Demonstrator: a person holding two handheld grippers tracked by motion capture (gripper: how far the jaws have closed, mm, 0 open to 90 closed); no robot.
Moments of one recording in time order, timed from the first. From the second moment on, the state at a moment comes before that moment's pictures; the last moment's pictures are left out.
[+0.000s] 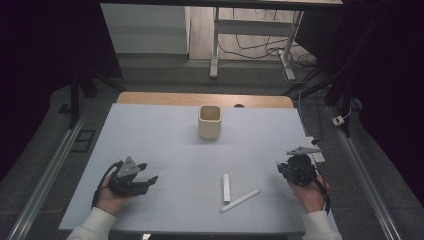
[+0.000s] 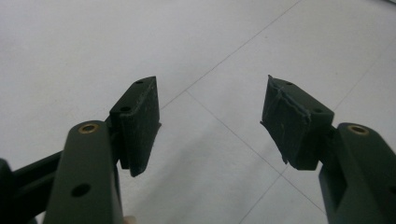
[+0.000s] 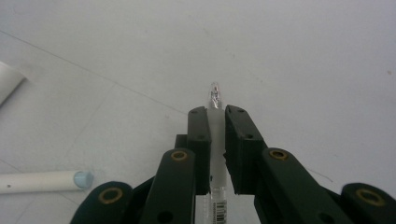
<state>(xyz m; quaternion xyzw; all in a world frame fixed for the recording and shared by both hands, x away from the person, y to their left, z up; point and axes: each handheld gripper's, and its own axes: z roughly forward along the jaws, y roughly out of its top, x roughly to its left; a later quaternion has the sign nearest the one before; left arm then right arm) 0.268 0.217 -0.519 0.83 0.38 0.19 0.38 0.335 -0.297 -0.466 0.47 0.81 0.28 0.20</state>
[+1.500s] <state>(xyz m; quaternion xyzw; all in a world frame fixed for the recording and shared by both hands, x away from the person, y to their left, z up) 0.267 0.216 -0.519 0.83 0.38 0.19 0.37 0.323 -0.288 -0.443 0.43 0.78 0.40 0.22</state>
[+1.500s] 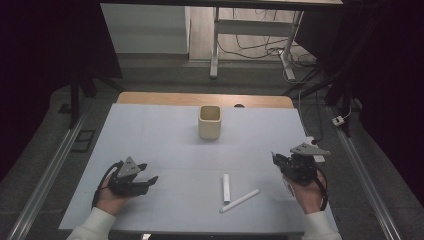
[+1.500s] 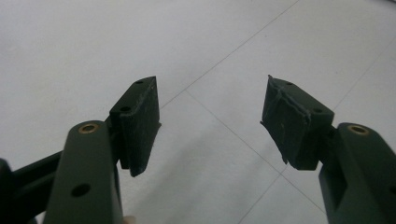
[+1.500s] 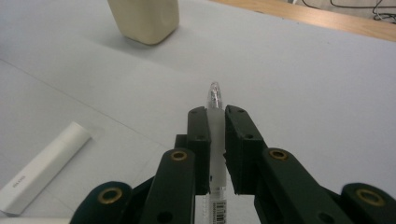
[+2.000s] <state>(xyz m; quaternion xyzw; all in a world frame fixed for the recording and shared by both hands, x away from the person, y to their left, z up) 0.265 0.215 -0.518 0.83 0.37 0.19 0.38 0.325 -0.274 -0.437 0.41 0.77 0.43 0.23</state>
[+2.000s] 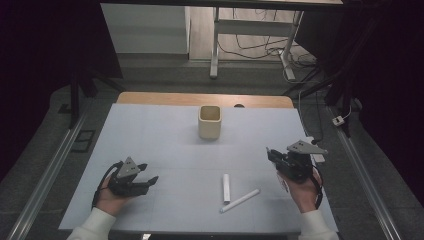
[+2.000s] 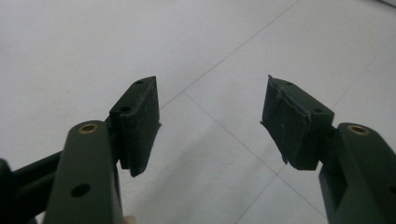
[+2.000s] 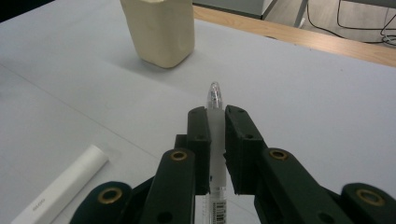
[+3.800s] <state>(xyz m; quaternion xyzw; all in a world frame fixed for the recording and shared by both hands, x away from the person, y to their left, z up) 0.266 0.215 -0.519 0.83 0.37 0.18 0.39 0.386 -0.194 -0.390 0.39 0.72 0.52 0.23</state>
